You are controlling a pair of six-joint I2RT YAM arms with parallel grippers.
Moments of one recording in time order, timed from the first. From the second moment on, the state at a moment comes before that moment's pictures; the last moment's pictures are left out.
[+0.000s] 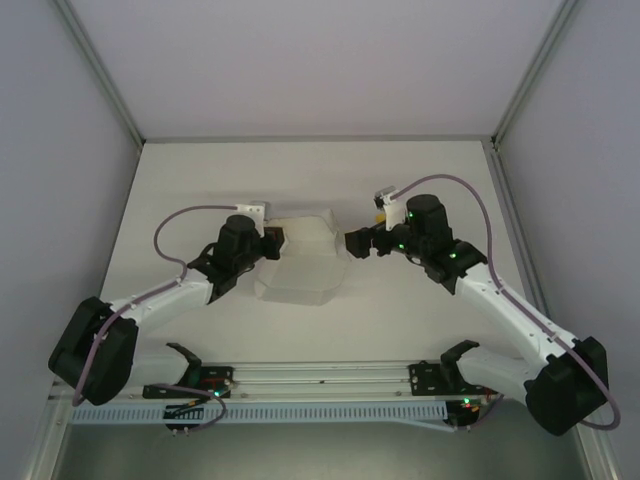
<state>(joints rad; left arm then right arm) -0.62 1.28 0.61 0.19 -0.01 -0.47 0.52 1.08 0.82 -0.25 -0.35 0.17</state>
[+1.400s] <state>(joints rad) -0.71 1.53 0.94 -0.14 -0.31 -0.74 0.86 1.68 1.13 -0.24 0.76 0.25</state>
